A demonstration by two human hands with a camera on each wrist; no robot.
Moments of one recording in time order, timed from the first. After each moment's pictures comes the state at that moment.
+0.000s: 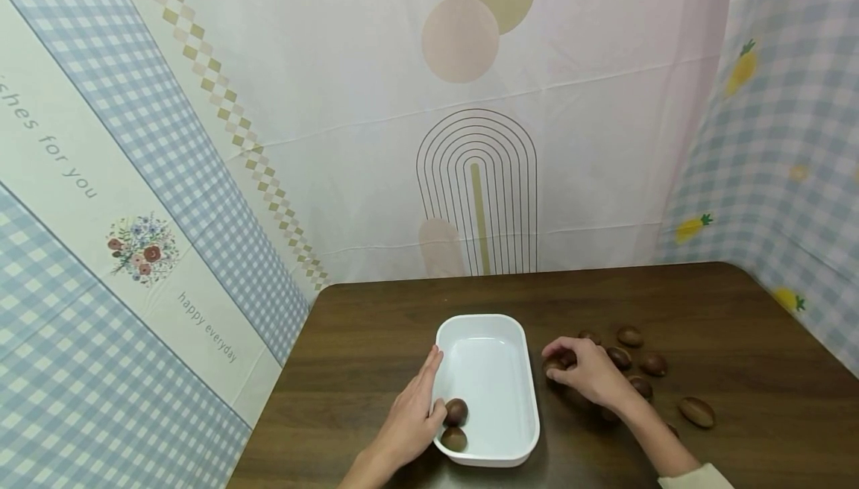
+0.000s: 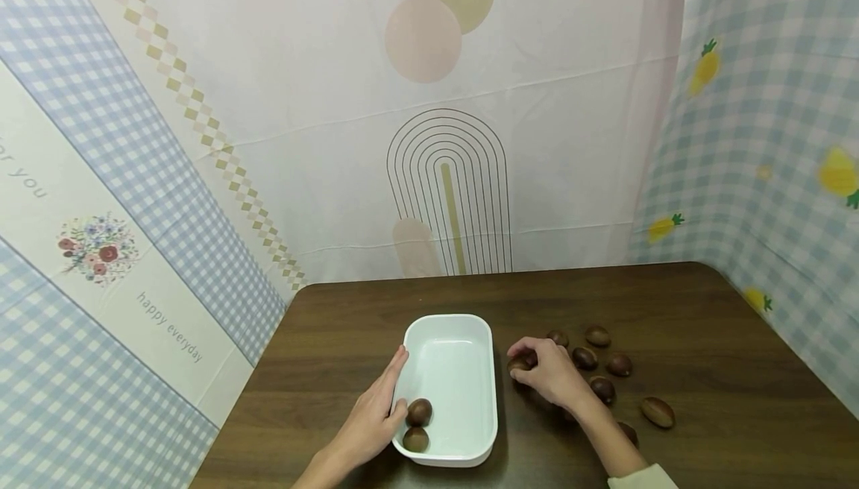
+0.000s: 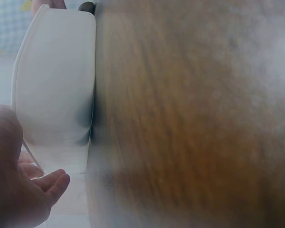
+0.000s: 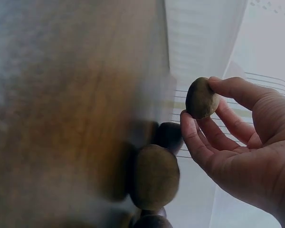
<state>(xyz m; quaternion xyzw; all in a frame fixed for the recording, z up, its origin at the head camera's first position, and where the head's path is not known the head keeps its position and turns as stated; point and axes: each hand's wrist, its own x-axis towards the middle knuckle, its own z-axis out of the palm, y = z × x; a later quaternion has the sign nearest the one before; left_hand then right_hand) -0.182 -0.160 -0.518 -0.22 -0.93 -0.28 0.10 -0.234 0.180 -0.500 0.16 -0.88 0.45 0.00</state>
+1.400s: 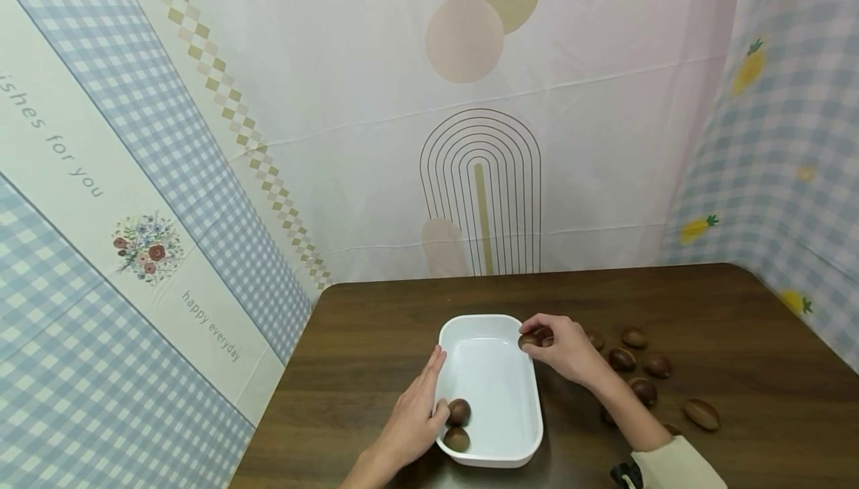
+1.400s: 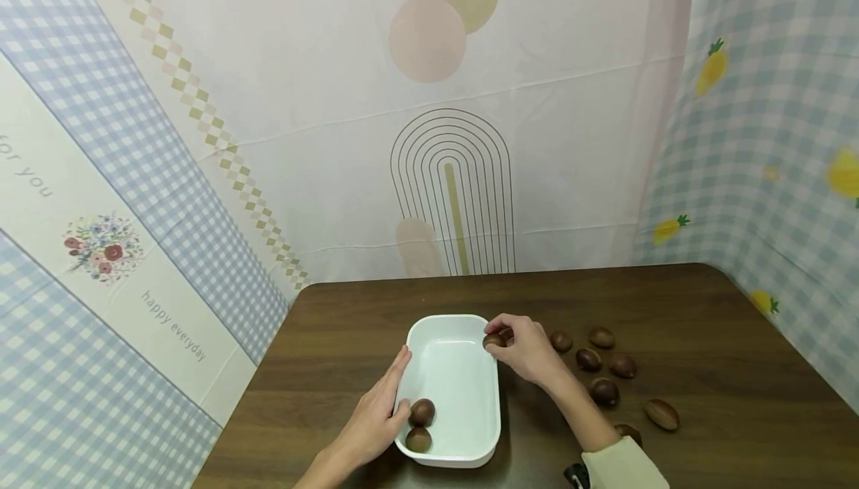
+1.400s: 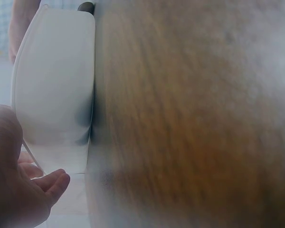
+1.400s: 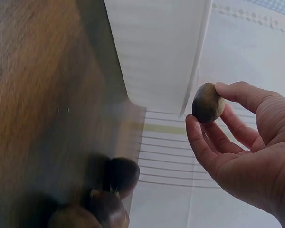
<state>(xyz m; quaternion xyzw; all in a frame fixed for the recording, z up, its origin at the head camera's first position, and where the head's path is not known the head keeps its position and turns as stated) -0.183 -0.162 -0.519 -0.22 -0.93 -0.28 0.09 -0.250 0.141 -0.468 0.18 -0.87 0.46 0.03</state>
